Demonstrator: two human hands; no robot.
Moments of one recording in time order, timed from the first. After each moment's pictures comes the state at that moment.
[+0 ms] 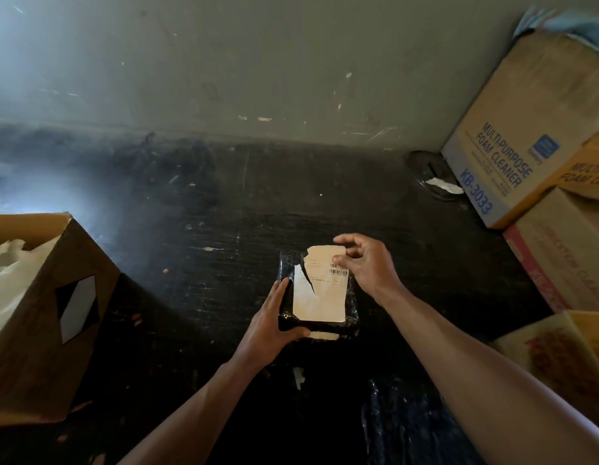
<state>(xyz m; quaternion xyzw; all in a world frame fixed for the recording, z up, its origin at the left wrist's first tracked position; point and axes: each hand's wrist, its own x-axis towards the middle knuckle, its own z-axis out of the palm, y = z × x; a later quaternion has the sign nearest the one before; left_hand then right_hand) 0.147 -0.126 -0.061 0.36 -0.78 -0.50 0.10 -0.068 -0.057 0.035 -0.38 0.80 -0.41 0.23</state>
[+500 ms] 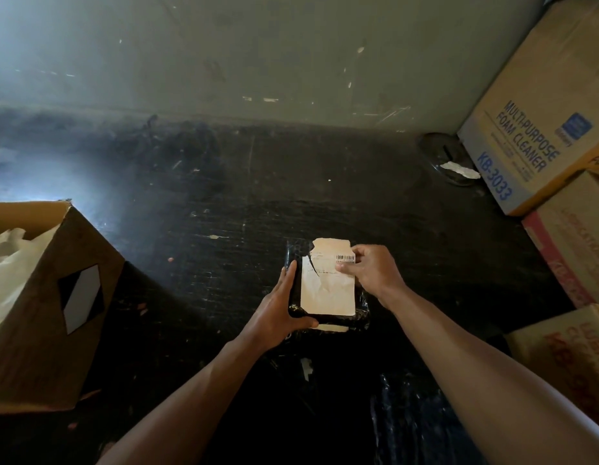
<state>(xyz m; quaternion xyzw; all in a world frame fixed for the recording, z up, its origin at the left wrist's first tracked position) 0.139 -0.141 -0.059 0.33 -0.81 -0.49 0.04 -0.066 -0.063 0.005 -0.32 0.84 -0.33 0.28</state>
